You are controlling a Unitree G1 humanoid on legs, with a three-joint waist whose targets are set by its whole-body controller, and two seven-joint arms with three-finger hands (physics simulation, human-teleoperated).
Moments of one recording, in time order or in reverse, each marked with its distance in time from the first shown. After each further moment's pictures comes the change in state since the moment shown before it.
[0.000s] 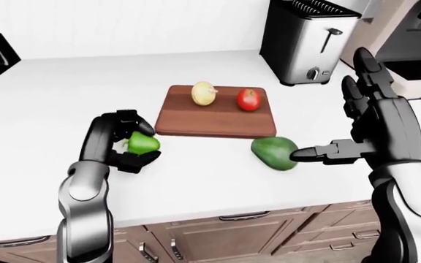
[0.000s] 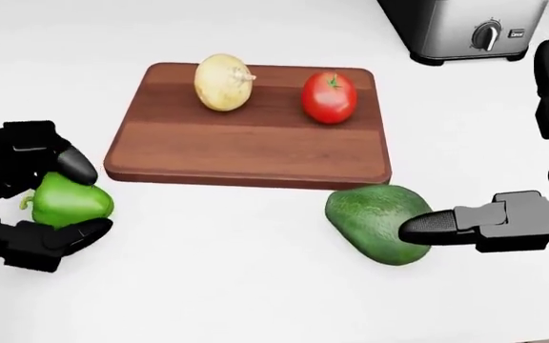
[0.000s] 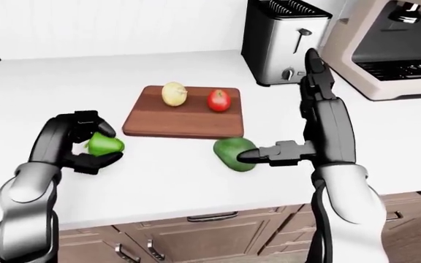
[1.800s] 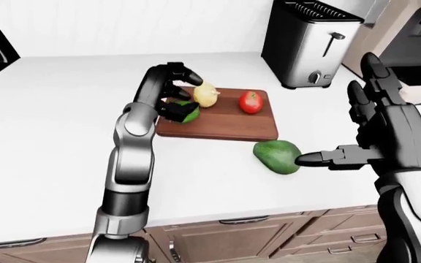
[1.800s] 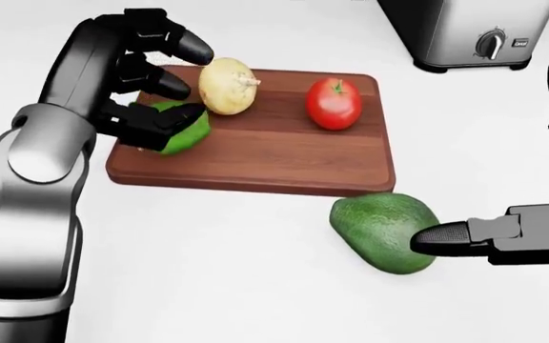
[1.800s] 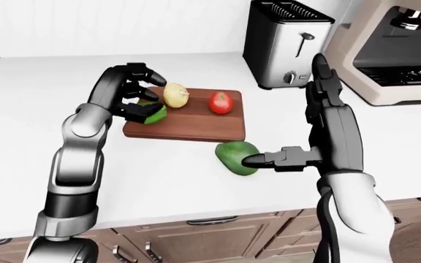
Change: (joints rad) left arm -0.459 -0.069 -0.145 0.465 -0.020 -0.116 0.056; right arm 0.048 0.001 -0.038 -0.030 0.031 -0.009 -0.006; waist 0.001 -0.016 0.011
